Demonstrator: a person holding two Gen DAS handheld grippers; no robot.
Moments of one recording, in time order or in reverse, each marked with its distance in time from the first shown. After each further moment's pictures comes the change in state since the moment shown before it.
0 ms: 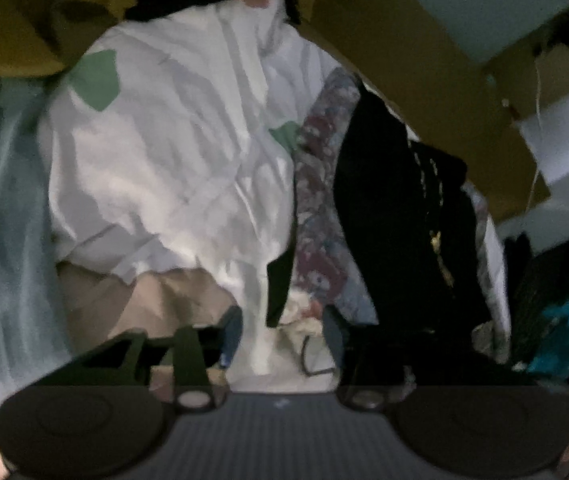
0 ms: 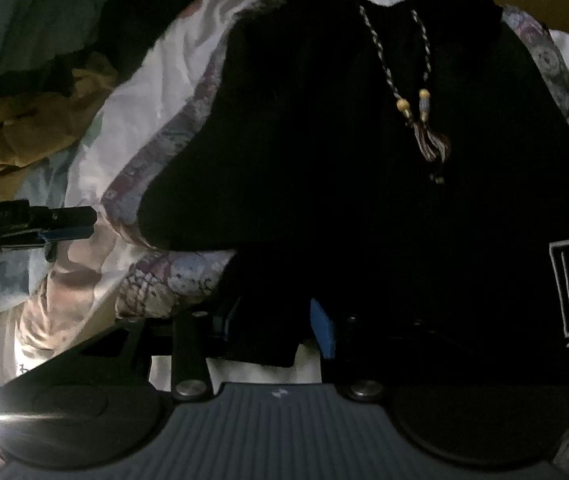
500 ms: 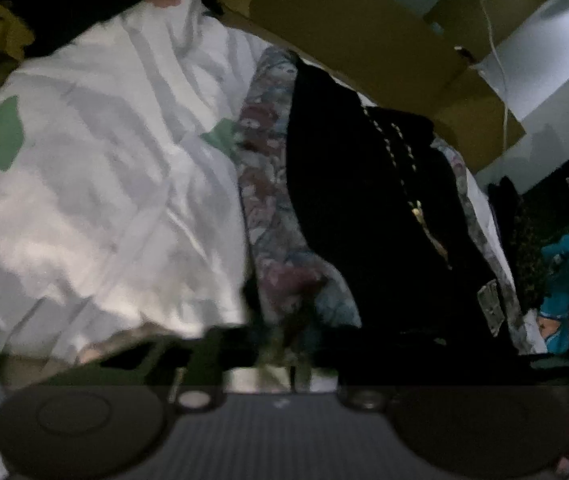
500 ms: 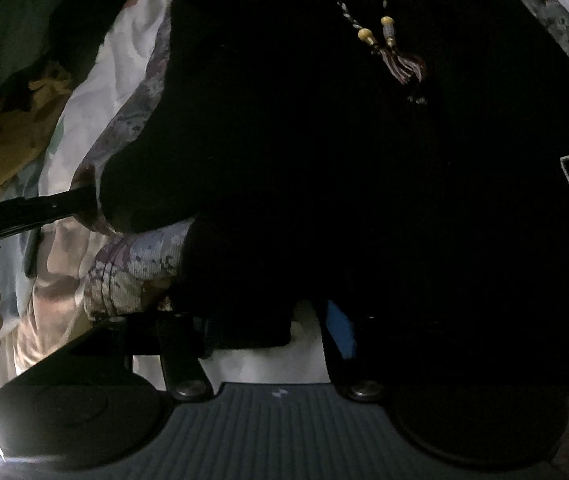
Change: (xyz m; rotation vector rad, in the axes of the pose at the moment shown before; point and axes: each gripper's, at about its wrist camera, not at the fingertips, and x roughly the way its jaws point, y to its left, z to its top) left arm 0.033 -0.020 0.020 0.198 0.029 -0.077; right arm 0.030 -0.014 -0.015 0.175 0.063 -0.002
